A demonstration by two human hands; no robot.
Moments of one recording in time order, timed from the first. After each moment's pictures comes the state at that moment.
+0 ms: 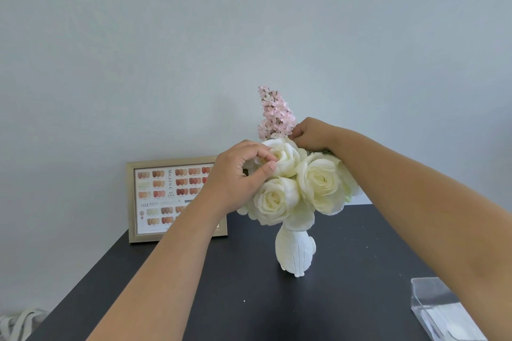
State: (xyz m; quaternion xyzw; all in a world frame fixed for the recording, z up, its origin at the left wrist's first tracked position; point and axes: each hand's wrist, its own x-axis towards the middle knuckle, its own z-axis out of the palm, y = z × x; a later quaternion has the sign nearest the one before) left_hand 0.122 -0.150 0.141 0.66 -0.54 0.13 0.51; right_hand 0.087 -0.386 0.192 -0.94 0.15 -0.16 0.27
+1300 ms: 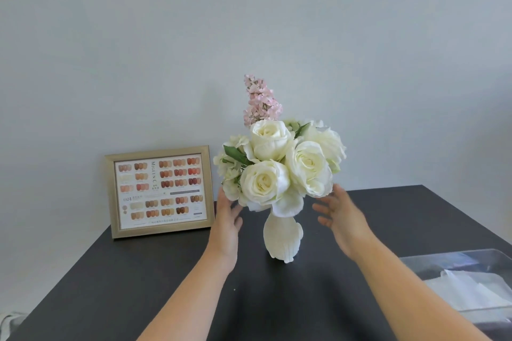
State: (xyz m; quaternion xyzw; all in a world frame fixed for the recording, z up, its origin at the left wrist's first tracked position) left_hand 0.124 -0.164 0.015 0.57 -0.30 -0.18 0.75; right_hand -0.016 -0.350 0.016 -0.59 0.25 -0.32 0.70
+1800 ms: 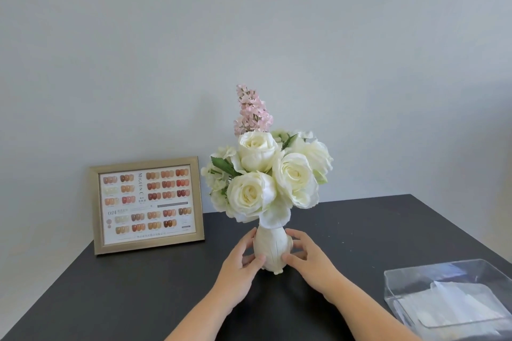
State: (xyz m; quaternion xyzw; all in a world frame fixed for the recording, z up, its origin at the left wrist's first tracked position) left_hand 0.124 -0.180 -0.059 0.71 -0.36 -0.21 0.57; right_hand -0.003 -0.334 -0.056 -0.79 0.24 -0.16 0.55
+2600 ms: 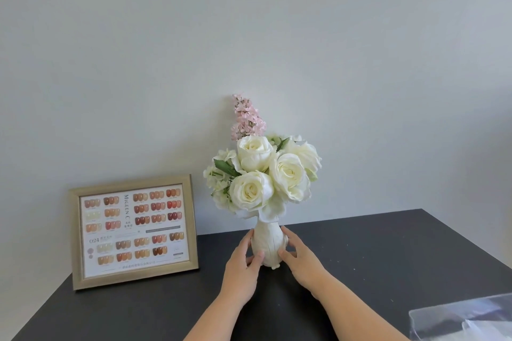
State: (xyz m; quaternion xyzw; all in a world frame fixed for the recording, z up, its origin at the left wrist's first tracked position) left_hand 0.188 -0.246 -0.073 0.77 -0.35 -0.12 0.52; right_hand 0.077 -0.378 -0.063 -0.79 0.25 -0.18 0.53
